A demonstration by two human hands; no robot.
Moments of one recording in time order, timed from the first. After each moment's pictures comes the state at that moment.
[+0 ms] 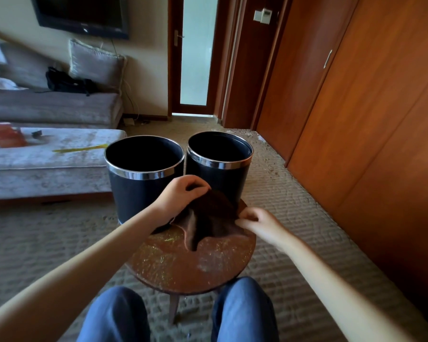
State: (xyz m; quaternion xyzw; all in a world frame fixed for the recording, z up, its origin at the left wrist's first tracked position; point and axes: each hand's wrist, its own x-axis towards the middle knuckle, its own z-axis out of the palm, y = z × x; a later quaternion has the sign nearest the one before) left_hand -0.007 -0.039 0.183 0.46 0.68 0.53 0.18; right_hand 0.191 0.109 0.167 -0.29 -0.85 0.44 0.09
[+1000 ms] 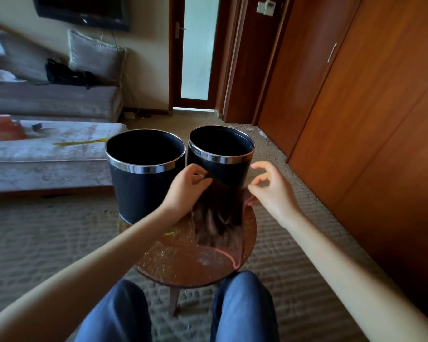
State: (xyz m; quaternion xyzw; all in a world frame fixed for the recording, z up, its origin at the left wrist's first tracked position) left_hand 0.017 -0.030 0.184 0.36 0.70 0.59 0.16; right_hand 0.185 0.091 0.229 -0.30 -0.81 0.39 0.31
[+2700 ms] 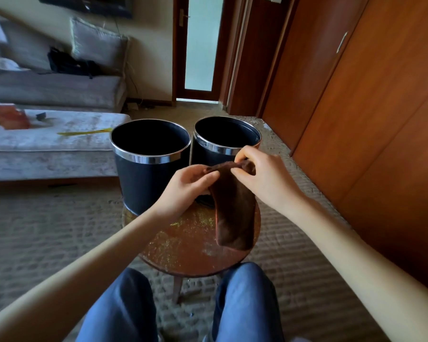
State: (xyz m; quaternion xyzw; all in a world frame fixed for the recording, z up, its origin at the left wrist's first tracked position) left_hand 0.034 -0.068 0.195 0.41 0.57 0.67 0.26; right_hand 0.172 0.061 0.260 -0.16 -0.94 0.15 0.26
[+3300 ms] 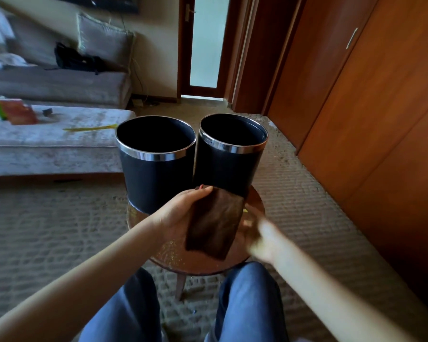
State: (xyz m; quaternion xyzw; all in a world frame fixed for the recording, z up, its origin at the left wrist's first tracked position) left_hand 0.034 -0.079 0.167 0.16 0.47 0.67 0.55; right_hand 0.177 0.048 0.154 -0.44 -0.37 0.81 0.13
